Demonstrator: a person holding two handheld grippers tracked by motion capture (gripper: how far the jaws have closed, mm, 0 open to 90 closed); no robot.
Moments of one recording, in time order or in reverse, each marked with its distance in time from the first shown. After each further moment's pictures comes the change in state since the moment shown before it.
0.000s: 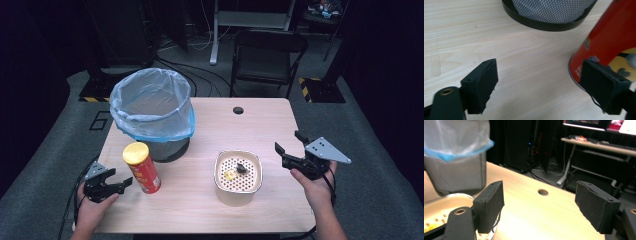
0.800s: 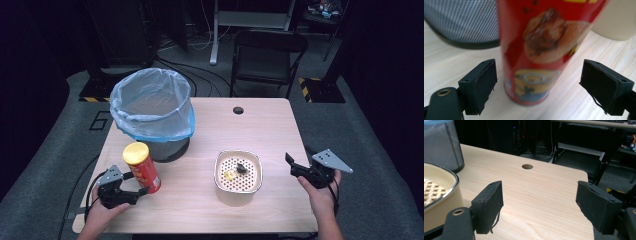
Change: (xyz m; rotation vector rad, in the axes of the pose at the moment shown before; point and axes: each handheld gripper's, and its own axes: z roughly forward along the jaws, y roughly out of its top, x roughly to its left) left arm -0.050 0.016 0.007 -0.015 -0.247 0.178; right arm -0.028 -0.062 -0.001 0.103 -0.101 0.085
